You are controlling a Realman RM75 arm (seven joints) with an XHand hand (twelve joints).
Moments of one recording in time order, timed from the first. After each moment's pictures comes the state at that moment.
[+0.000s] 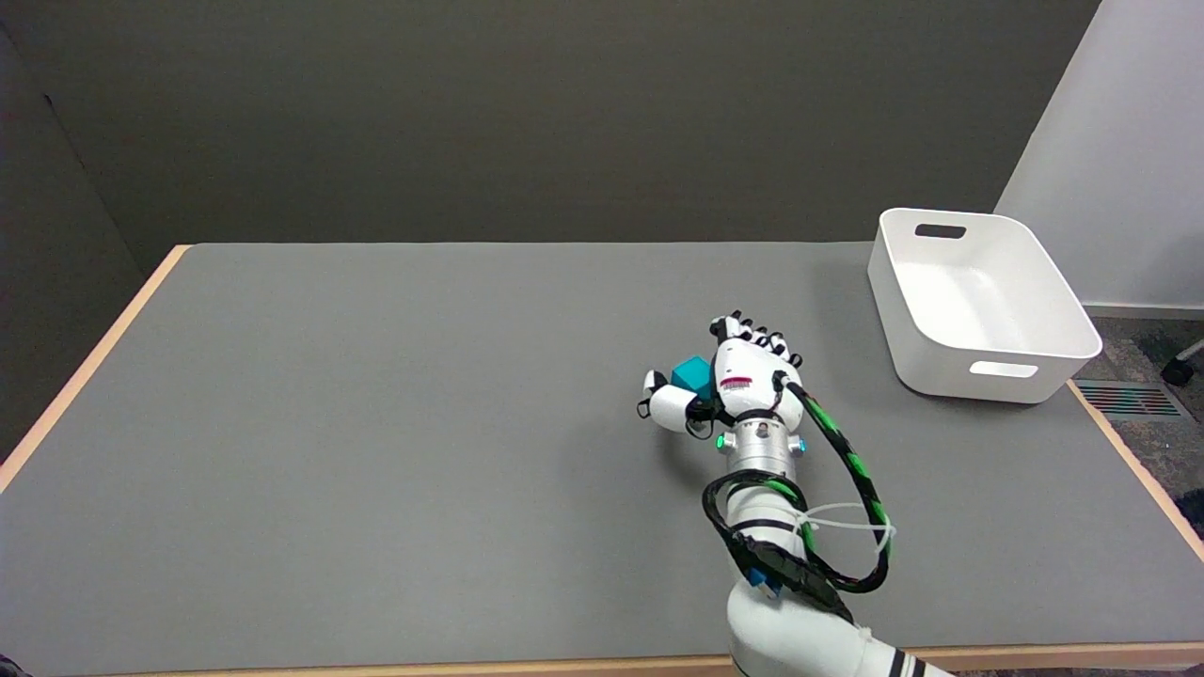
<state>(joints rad) 0.07 -1.39 0.90 -1.43 -1.43 1.14 -0.96</state>
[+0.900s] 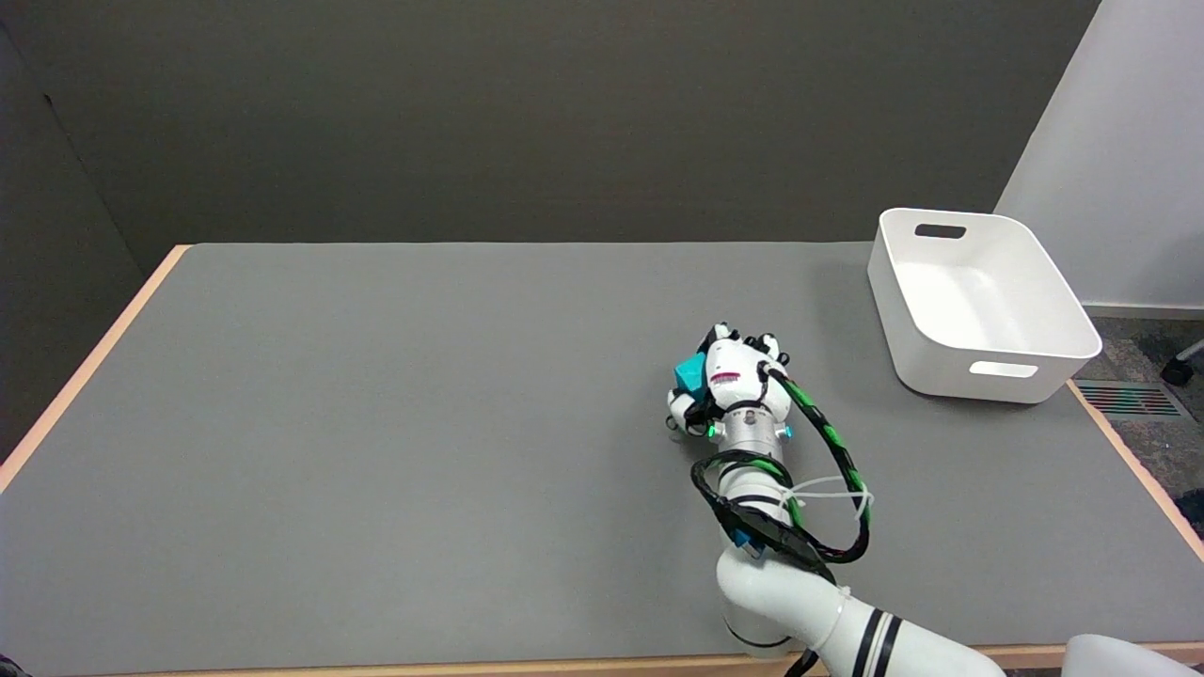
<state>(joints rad) 0.18 -1.37 0.87 -1.29 -1.32 1.10 -0.96</state>
